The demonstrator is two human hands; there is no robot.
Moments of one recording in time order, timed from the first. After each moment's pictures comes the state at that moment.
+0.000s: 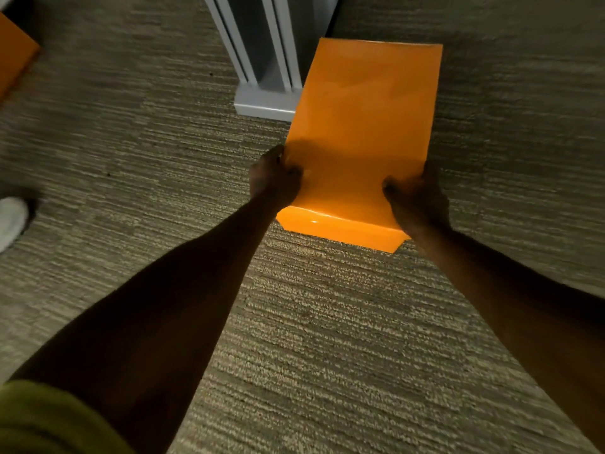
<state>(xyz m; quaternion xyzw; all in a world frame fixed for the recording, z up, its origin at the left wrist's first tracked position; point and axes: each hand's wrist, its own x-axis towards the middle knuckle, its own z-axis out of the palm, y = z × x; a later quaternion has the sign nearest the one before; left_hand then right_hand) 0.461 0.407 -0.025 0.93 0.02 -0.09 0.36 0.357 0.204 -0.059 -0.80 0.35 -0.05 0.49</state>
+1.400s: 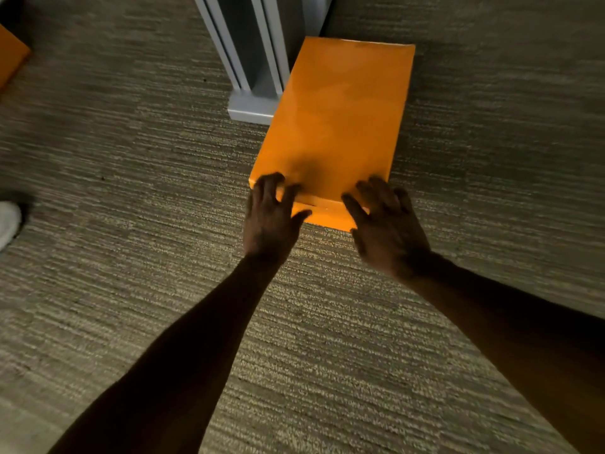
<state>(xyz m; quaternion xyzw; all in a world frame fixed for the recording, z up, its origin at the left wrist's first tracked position) 0.395 0.430 -0.050 0.97 -0.21 0.08 0.14 0.318 0.218 -0.045 -1.00 -0.07 0.01 0.00</state>
